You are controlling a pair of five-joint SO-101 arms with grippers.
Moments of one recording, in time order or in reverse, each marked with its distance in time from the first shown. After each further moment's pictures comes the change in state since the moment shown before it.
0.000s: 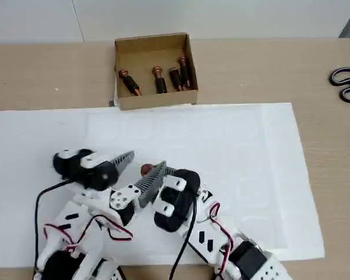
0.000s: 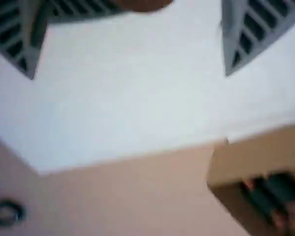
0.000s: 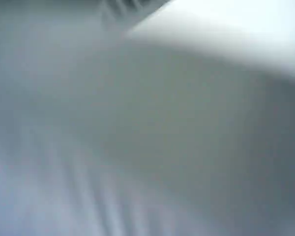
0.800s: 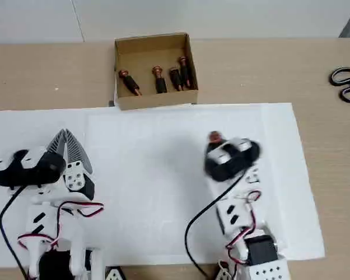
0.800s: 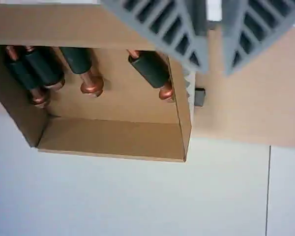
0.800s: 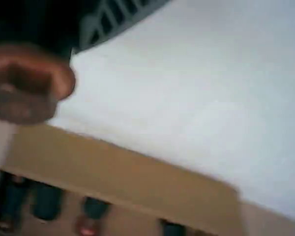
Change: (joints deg) left arm -27.6 0.0 2.2 -9.8 -3.3; right arm 32.4 0.0 2.4 1.2 -6.7
